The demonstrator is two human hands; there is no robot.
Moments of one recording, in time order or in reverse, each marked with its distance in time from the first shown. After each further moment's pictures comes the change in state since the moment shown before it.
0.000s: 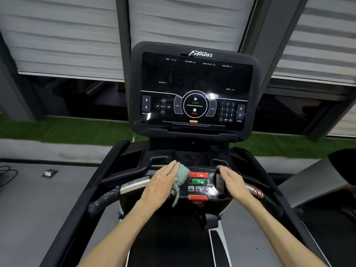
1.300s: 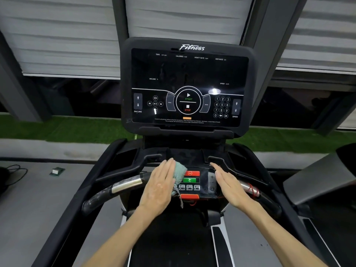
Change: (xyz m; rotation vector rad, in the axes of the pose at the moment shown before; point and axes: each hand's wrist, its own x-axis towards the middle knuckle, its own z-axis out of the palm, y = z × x) left_hand -0.007 0.031 0.016 0.210 -0.058 -0.070; right_hand -0.007 0.018 -0.018 -0.208 -0.179 -0.222
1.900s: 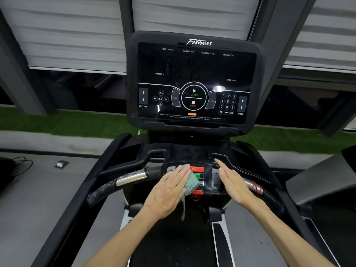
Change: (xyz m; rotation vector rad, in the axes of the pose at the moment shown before) left_hand -0.018 0.005 0.005 0.157 -0.111 0.217; right_hand 0.002 0.006 0.002 -0.045 0.018 0.001
